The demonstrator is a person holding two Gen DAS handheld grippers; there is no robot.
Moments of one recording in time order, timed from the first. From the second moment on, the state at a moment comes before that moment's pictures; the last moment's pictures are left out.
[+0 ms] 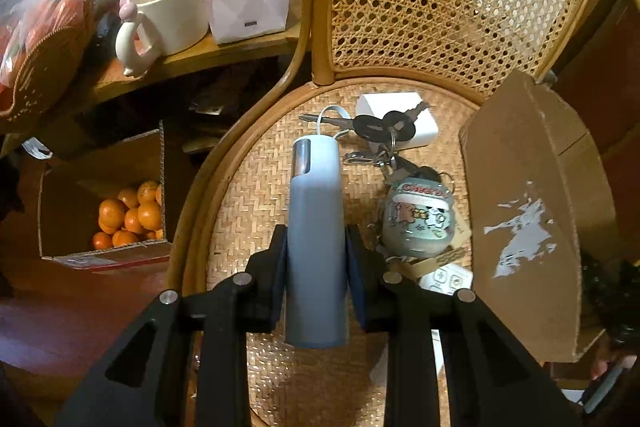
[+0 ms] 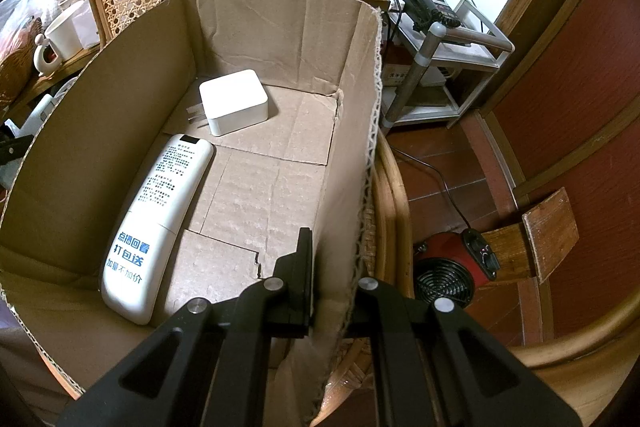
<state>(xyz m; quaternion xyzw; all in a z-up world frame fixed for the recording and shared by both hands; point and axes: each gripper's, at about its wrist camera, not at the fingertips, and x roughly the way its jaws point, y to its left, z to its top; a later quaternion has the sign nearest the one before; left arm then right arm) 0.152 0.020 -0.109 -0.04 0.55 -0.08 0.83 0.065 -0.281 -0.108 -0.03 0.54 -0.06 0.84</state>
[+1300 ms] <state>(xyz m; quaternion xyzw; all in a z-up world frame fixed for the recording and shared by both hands) 0.133 0.039 -0.070 -0.07 0.48 -0.06 0.87 0.066 -0.280 -0.109 -0.03 0.54 -0.06 0.84</state>
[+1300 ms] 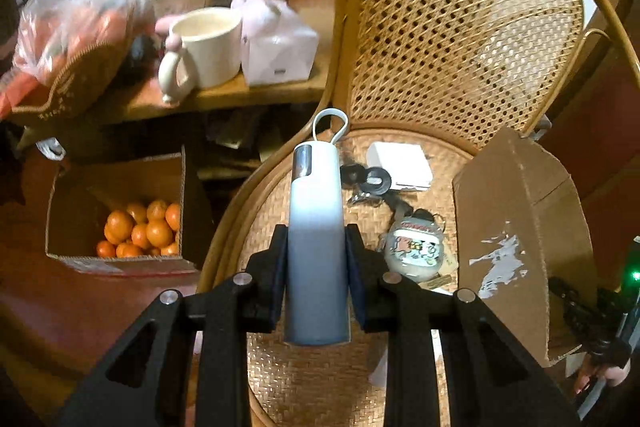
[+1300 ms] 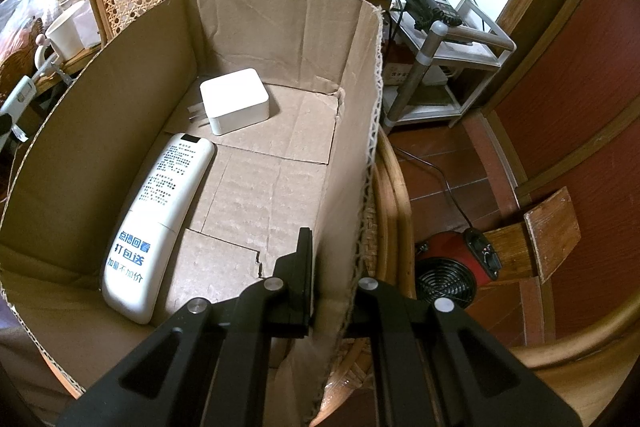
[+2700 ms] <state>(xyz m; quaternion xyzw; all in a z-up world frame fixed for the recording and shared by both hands) 0.079 -0.099 -0.004 0.05 0.36 -0.11 0.92 0.066 -0.280 -0.110 -0.03 0.54 -0.06 0.84</state>
